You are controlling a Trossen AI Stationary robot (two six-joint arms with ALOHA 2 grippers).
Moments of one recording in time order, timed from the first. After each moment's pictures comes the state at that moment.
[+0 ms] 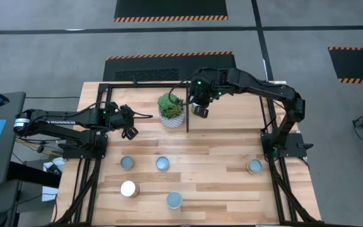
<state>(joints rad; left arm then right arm) 0.09 0.96 0.74 -0.93 -0.49 -0.48 -0.28 1.74 1.84 -1.10 0.05 -0.05</state>
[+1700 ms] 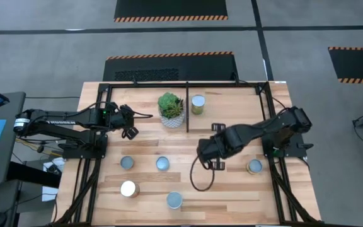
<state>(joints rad) 0.09 0.96 0.74 -0.92 -0.49 -0.51 0.32 1.74 1.63 -1.34 0.31 0.36</state>
